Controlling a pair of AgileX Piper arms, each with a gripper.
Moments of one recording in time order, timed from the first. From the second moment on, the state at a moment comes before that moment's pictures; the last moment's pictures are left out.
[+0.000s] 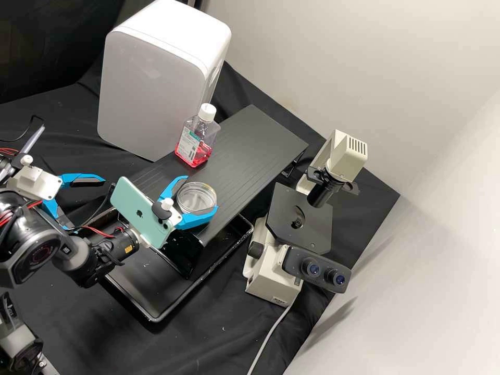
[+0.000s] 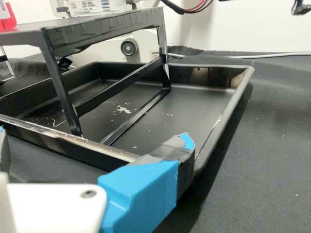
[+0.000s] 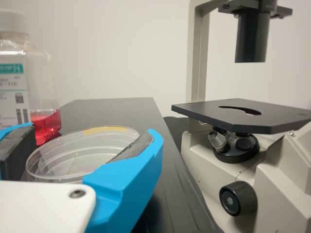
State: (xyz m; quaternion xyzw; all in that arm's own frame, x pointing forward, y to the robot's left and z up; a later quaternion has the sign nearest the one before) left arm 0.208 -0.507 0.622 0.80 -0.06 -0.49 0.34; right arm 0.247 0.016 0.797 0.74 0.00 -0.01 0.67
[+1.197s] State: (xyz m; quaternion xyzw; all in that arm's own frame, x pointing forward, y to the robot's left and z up) left arm 0.208 -0.507 0.622 0.80 -0.06 -0.49 0.34; right arm 0.252 0.015 0.802 0.77 0.01 -0.01 0.63
